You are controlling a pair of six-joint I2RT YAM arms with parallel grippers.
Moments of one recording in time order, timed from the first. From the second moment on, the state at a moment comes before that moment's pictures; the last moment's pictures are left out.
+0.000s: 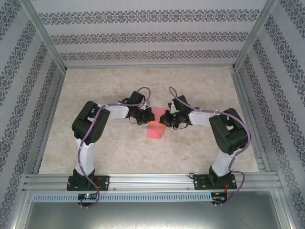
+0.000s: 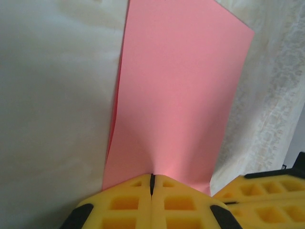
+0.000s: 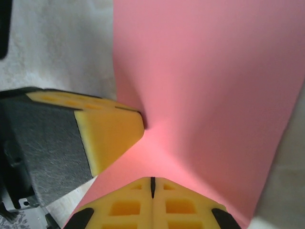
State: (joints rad) left arm -0.48 2.07 1.19 -0.18 0.59 -0.76; right arm 0.44 1.78 0.88 -0.09 -0.57 0.81
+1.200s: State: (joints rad) left arm -0.48 2.07 1.19 -0.17 0.59 -0.76; right arm 0.47 1.78 0.79 -0.04 -0.65 0.80
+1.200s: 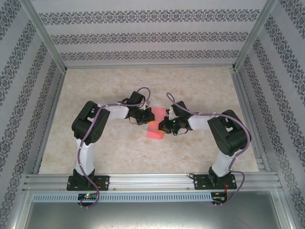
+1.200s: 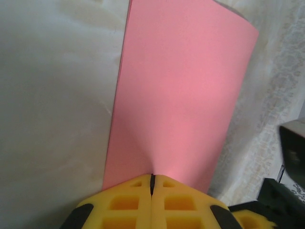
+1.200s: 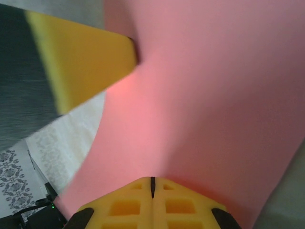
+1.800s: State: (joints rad) left arm -0.48 2.07 1.19 -0.17 0.59 -0.76; right arm 0.47 1.59 0.59 -0.10 -0.66 0.66
